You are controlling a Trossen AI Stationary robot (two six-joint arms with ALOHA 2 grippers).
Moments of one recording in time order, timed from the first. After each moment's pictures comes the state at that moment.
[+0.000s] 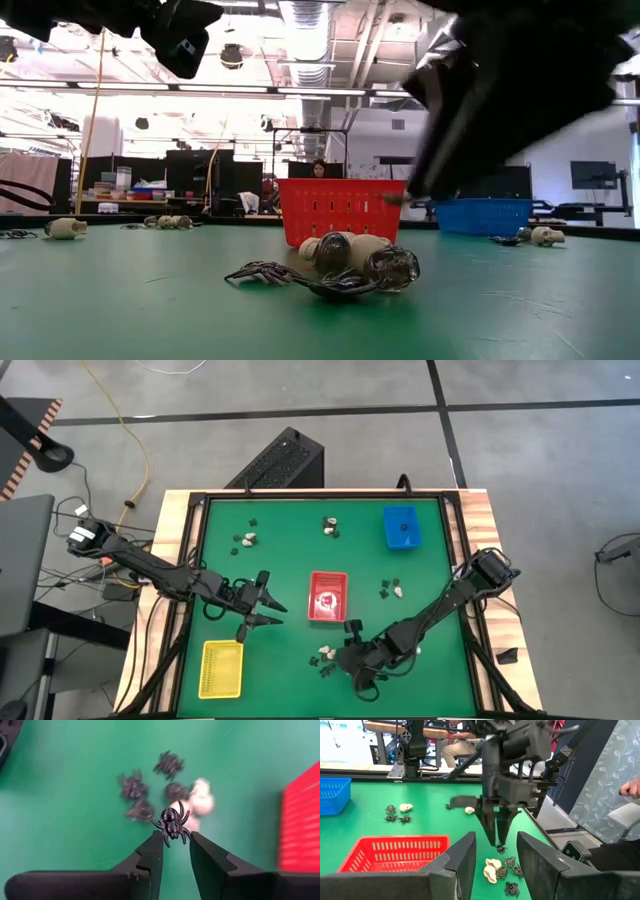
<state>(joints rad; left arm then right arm) -0.34 1.07 0.43 0.57 -0.07 -0.15 0.58 1.86 1.23 -0.33 0.34 0.26</state>
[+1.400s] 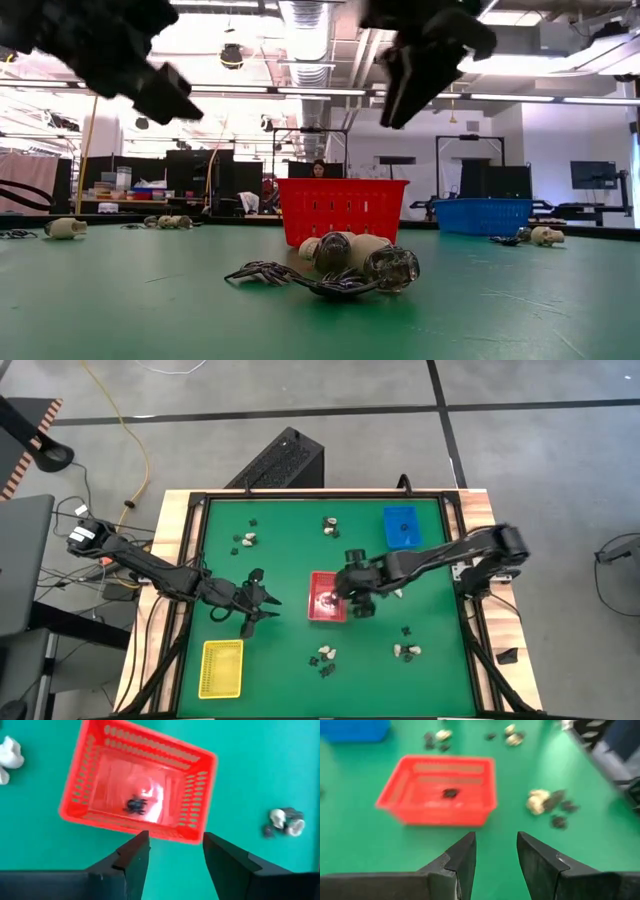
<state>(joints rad) -0.34 1.07 0.41 0.23 -0.24 -0.18 0.15 1.58 1.29 -0.75 0.29 -0.08</state>
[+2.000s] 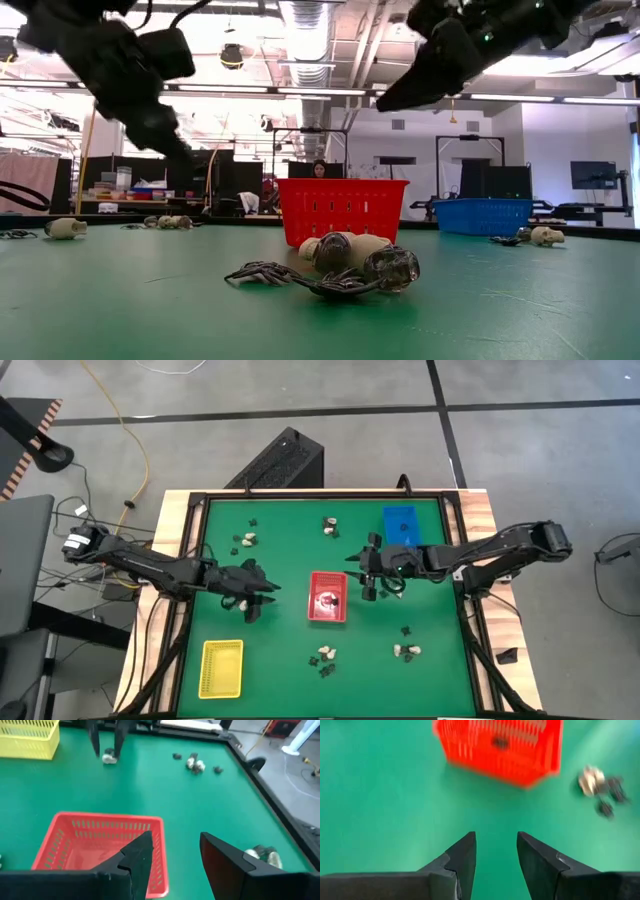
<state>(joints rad) -0.15 1.04 0.51 -0.17 -0.11 -0.42 0.05 1.25 0.71 0.10 0.25 -0.06</state>
